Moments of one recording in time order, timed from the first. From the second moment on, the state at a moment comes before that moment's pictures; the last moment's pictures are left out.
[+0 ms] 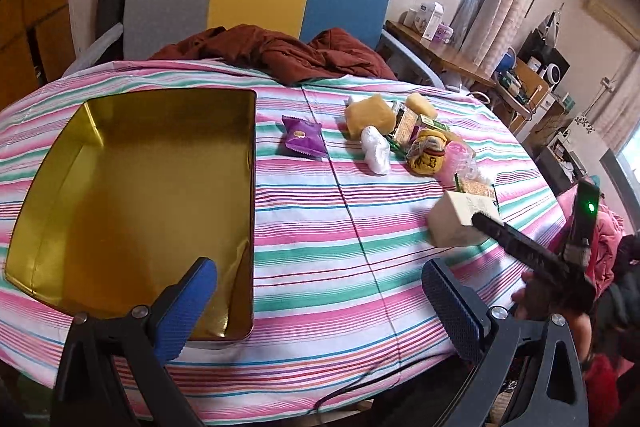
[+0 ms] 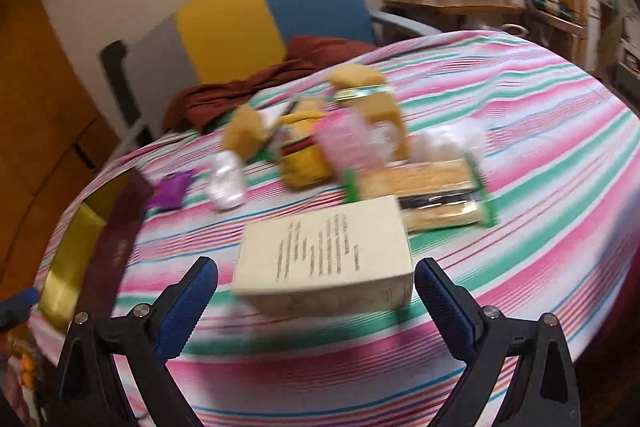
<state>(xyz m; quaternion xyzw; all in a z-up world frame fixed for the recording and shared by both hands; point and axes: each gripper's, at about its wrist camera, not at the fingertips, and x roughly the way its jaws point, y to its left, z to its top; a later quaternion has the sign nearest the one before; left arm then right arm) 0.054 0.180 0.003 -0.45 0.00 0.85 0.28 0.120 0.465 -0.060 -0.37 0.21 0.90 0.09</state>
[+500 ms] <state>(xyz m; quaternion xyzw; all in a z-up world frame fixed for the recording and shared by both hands) 0.056 0.190 0.003 -0.44 0.05 0.85 0.29 0.090 0.473 -0.034 -0.41 -0.02 0.91 -0.07</state>
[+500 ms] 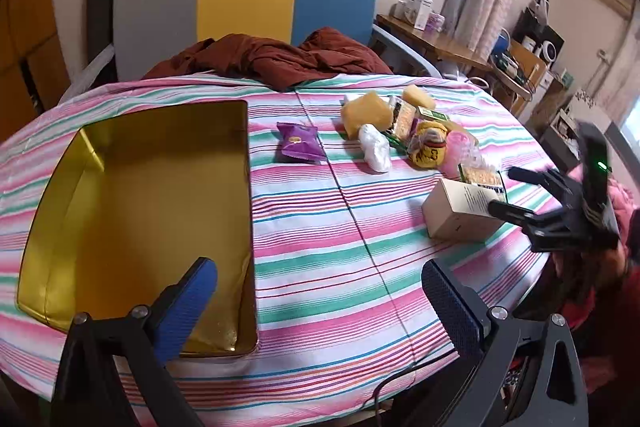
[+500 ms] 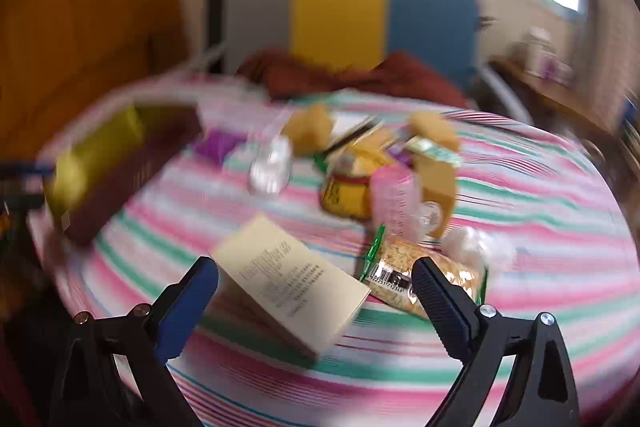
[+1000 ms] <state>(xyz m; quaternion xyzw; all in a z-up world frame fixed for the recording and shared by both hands) 0.028 0.240 -0.004 -0.46 0.03 0.83 0.31 0.087 0.459 -0.071 -0.45 0.03 0.89 -0.06</state>
